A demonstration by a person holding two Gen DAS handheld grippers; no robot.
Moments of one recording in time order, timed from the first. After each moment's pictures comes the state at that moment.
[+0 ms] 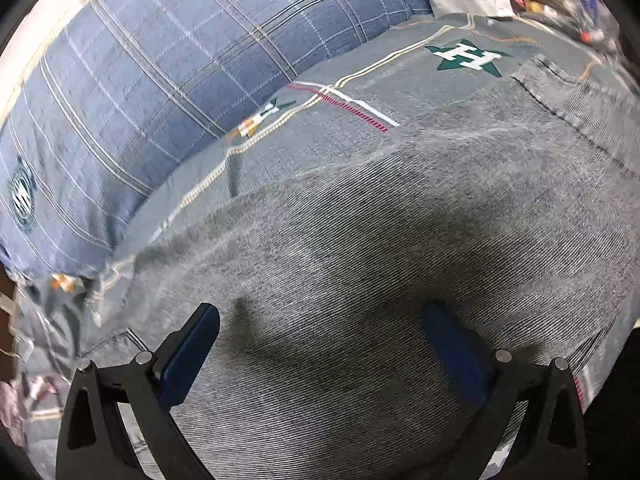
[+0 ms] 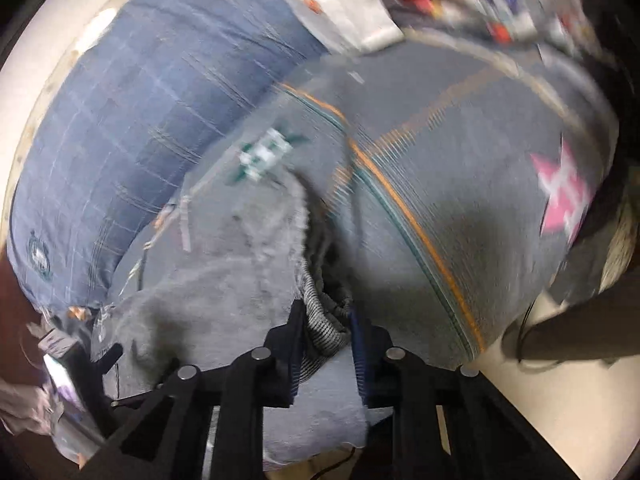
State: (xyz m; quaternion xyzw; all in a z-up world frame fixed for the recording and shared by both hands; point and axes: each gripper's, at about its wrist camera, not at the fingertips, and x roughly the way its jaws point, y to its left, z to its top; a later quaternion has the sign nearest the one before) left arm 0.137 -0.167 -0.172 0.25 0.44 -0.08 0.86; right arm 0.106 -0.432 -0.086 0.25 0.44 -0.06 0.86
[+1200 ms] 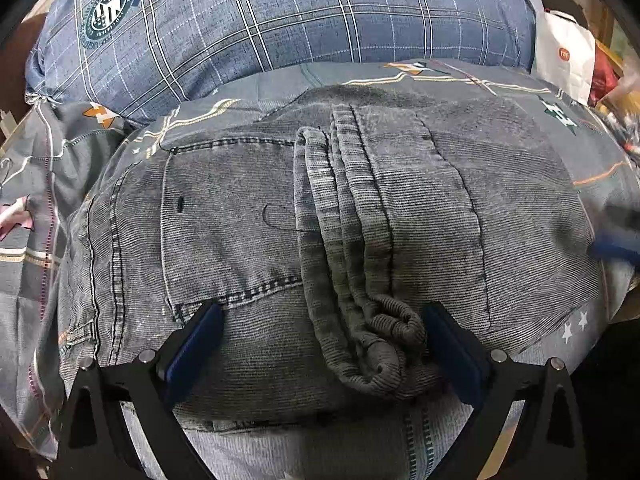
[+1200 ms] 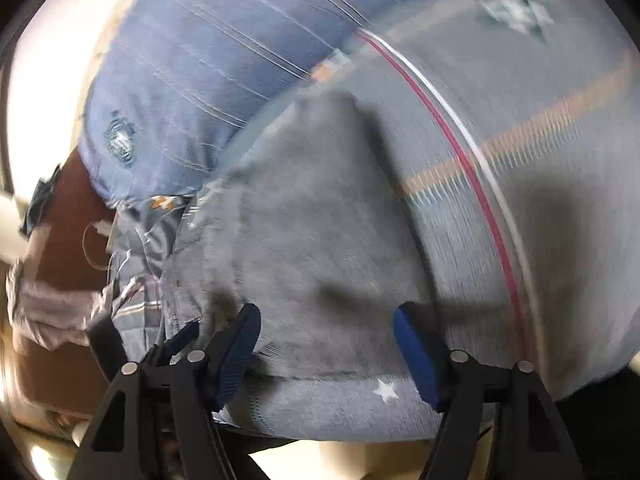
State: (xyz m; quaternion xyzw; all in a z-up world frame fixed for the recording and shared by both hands) left arm 0.065 0.027 -0.167 0.07 0.48 -0.02 0.88; right arm 0.124 -0.253 -0.106 0.27 0.49 0.20 0.80
